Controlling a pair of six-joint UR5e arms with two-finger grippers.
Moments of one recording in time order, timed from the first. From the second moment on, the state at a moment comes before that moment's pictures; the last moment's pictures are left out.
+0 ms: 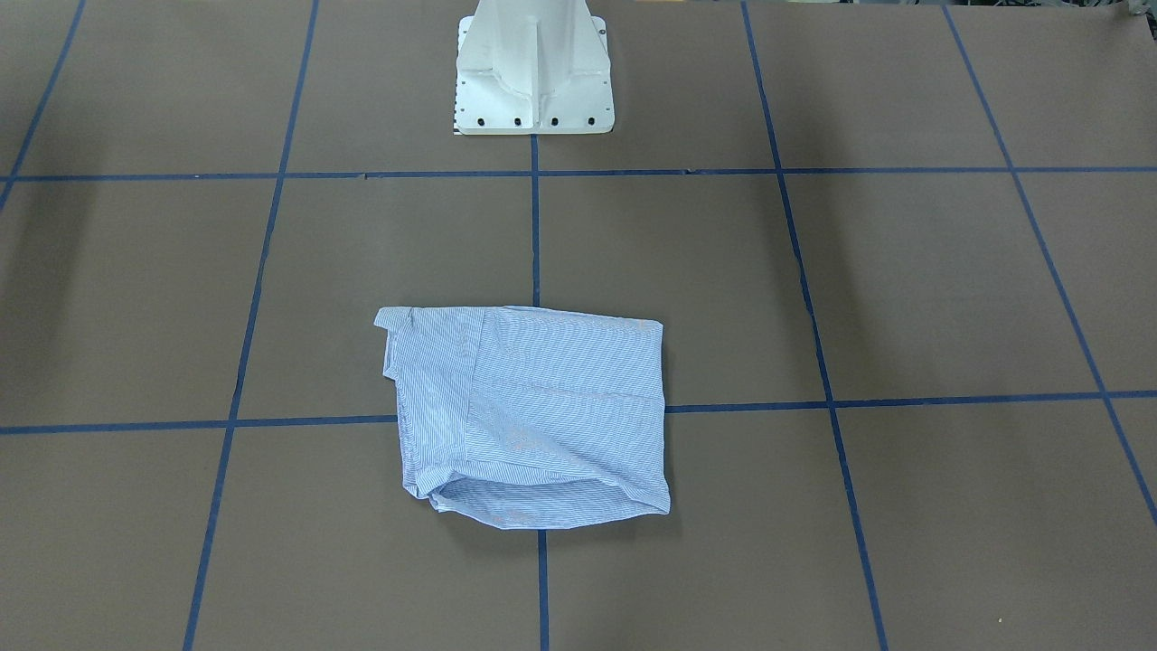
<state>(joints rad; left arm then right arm) -1.56 -1.30 -1.83 -1.99 -2.35 0.02 1.58 -1.70 1.81 -1.63 2.37 0.06</state>
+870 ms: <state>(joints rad) -1.58 -1.29 -1.83 -1.94 -2.35 0.02 1.58 -1.73 1.84 -1.58 2.36 0.06</state>
